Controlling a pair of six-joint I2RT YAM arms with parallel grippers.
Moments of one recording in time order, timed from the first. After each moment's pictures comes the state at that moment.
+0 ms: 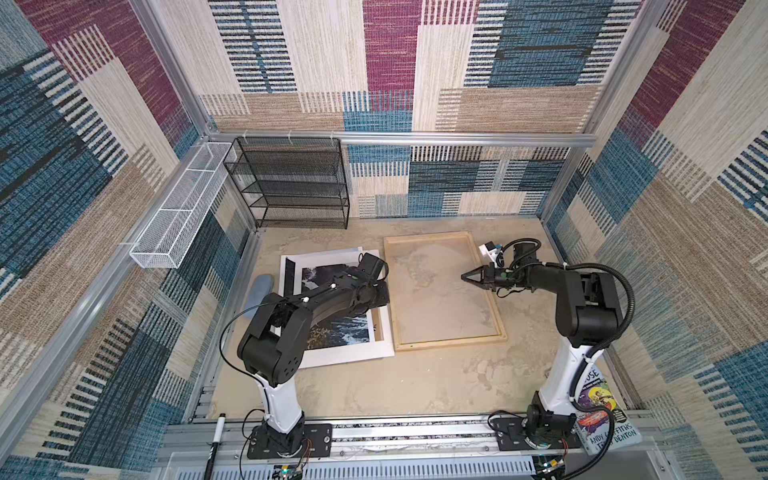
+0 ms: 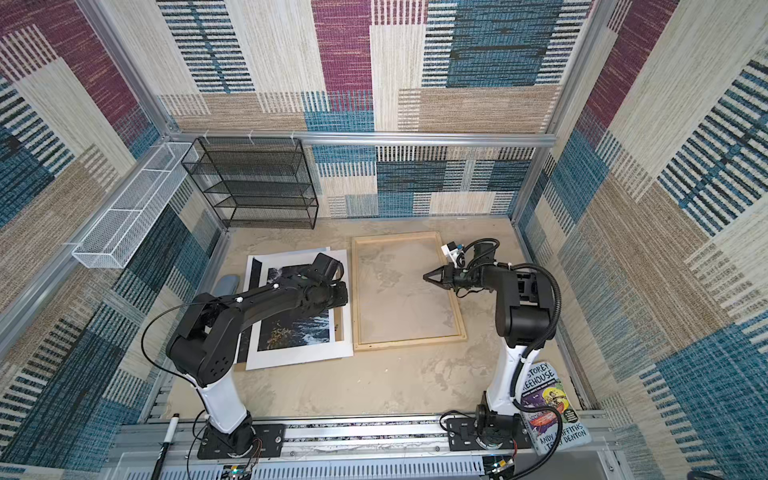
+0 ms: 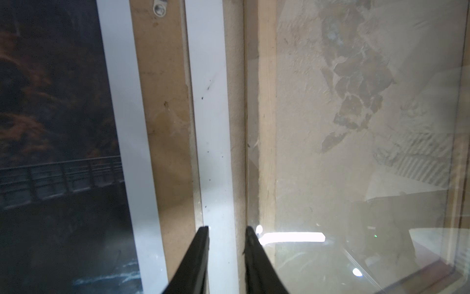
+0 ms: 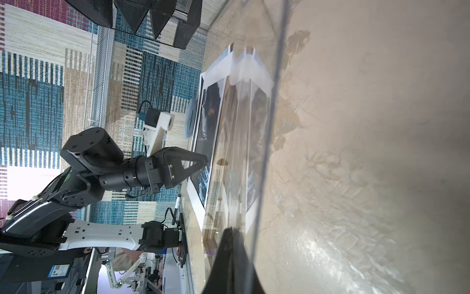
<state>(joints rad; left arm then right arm) -0.52 1.82 1.18 -0.40 0.06 -0.63 -0.11 1.98 1.16 -0.24 -1.22 0.17</state>
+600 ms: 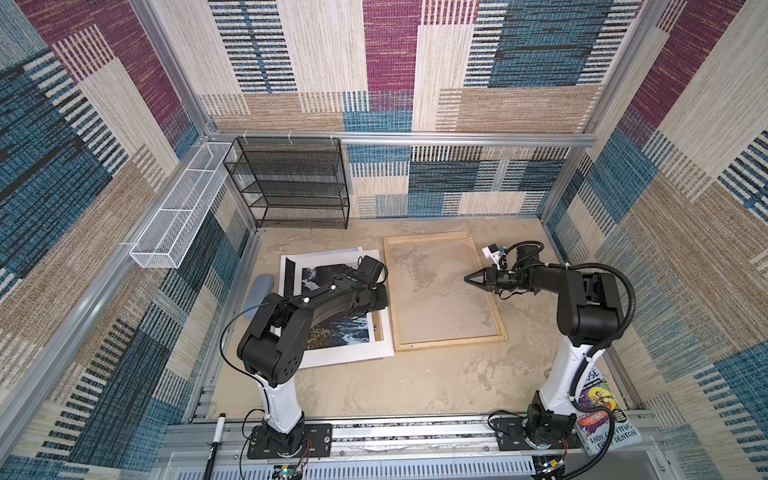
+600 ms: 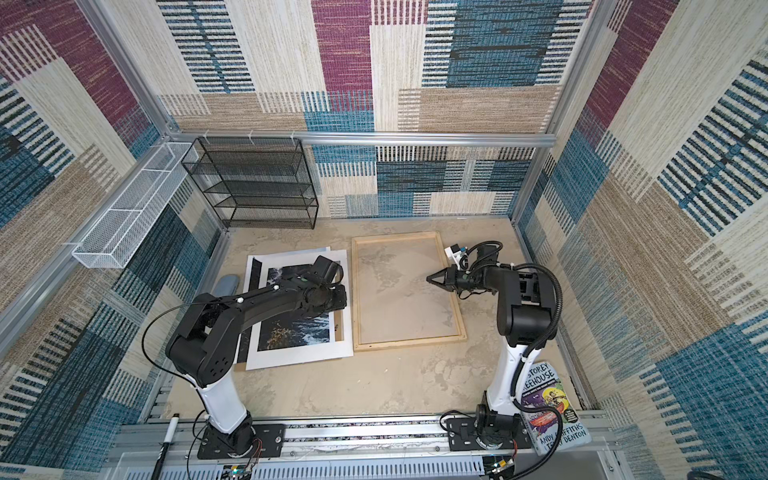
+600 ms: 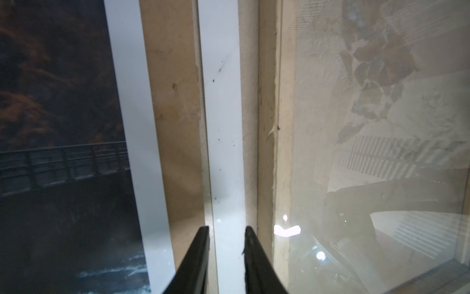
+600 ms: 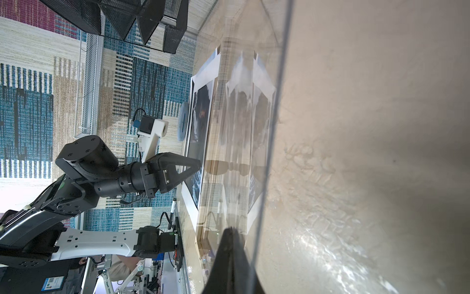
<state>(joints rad) -0.52 1.82 1.15 -0.40 0.06 -0.63 -0.13 1.99 1.15 -0.26 -1.20 0.16</state>
